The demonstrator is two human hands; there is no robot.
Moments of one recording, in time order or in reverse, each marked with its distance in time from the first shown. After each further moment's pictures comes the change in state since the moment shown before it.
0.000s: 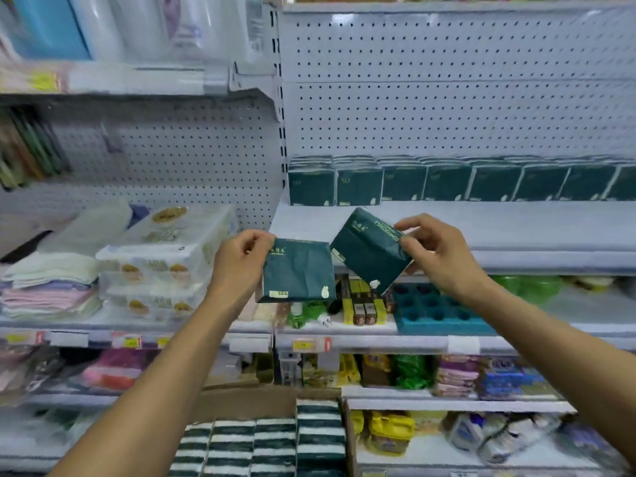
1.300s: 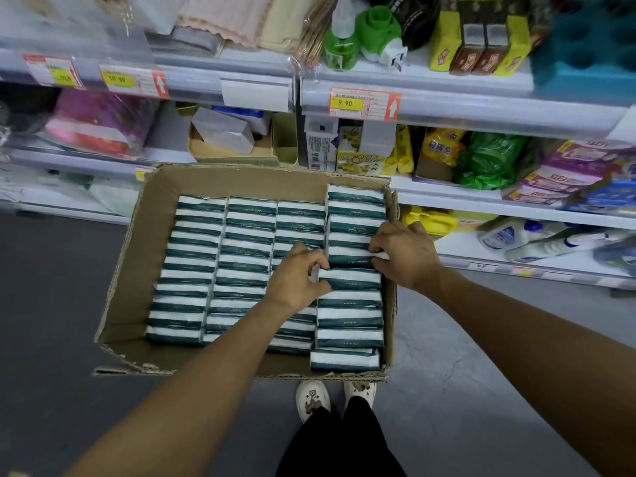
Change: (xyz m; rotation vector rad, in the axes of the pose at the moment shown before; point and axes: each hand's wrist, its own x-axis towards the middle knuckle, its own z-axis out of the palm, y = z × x) left_hand -0.220 -0.359 0.051 0.460 -0.641 -0.502; right_hand -0.213 0.265 0.234 -0.811 -0.868 0.065
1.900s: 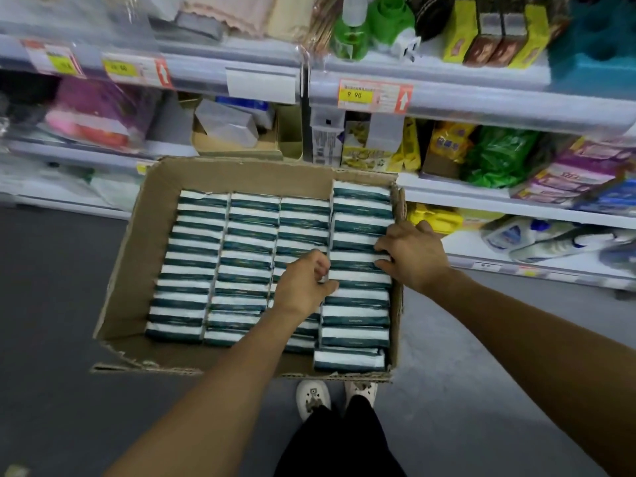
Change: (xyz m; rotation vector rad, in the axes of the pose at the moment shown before) left_hand -0.004 -0.004 0.018 -0.055 0.066 -0.127; right_hand -0.002 -0.001 0.005 -0.129 0.001 -0.018
